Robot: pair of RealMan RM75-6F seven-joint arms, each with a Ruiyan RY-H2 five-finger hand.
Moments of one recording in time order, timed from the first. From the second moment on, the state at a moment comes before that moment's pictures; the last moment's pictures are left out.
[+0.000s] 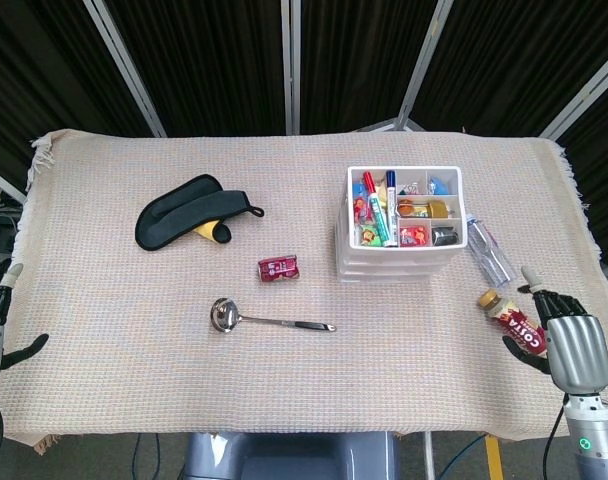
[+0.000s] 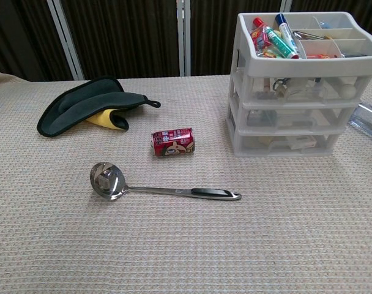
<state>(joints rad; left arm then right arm) -0.07 -1.18 -0.09 -1.59 1.50 1.58 0.09 0.11 -1.16 0.11 -1.63 -1.59 1.59 -0.01</state>
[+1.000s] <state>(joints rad) -0.07 -1.17 -0.10 -1.58 1.51 1.61 0.04 0.30 -1.13 0.13 -1.97 -1.31 1.04 0.70</state>
